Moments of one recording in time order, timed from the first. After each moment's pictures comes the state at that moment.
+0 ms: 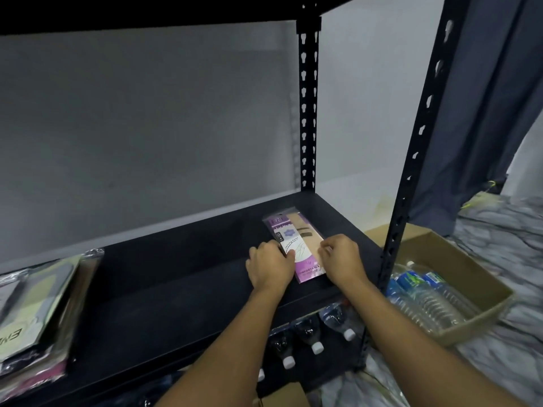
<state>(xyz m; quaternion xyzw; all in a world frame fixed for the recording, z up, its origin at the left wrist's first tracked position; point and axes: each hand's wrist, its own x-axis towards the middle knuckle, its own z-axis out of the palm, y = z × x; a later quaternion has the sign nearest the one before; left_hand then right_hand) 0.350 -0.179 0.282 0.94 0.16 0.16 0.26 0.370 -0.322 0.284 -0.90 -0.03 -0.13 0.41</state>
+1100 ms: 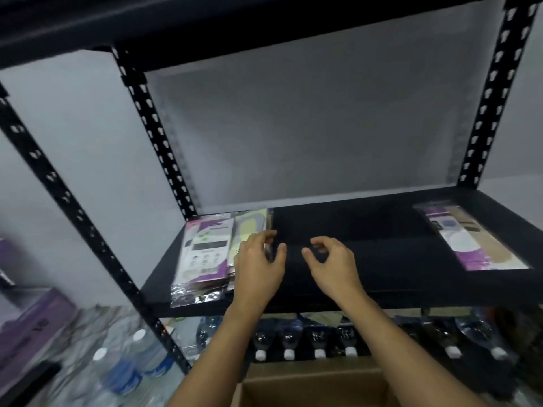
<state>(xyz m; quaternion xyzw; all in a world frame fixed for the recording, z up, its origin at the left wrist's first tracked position) 0.103 0.055 0.338 0.86 0.20 0.36 0.29 0.188 -0.066 0.320 -0.80 -0.24 -0.04 0.54</state>
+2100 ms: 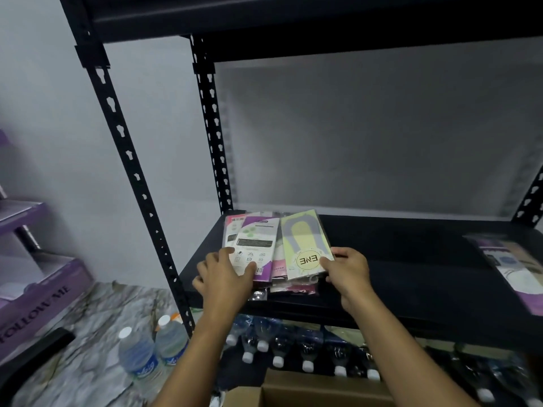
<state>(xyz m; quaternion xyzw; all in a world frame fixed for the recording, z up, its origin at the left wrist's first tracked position) 0.023 0.167 0.324 0.83 0.44 0.27 0.20 0.161 0.014 0.339 -0.71 -0.07 0.14 0.68</state>
